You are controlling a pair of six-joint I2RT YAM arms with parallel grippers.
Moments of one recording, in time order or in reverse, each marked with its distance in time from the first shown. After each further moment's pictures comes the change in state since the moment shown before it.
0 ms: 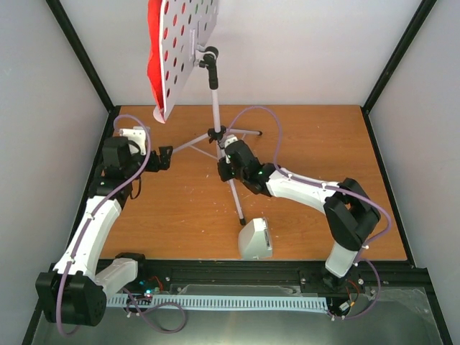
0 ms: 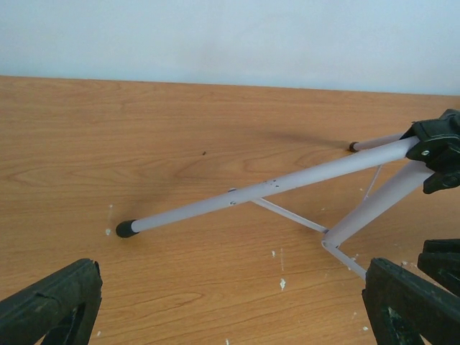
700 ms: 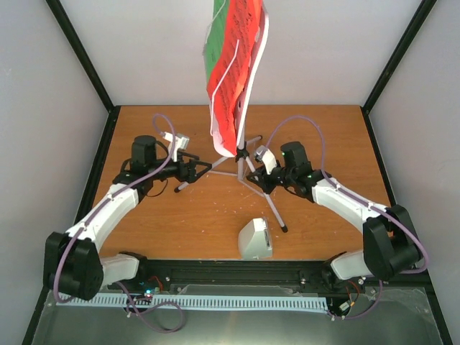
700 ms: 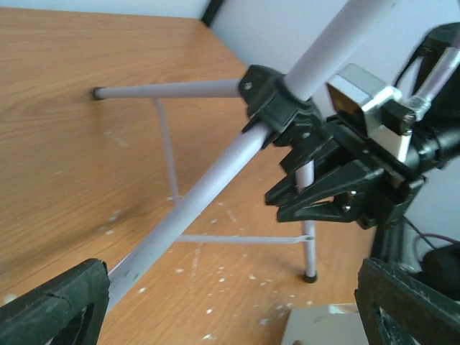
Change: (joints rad) left arm -0.168 0.175 -0.053 0.184 0.560 -0.060; right arm -0.341 -0.337 -0.346 -0.051 -0.706 -0.388
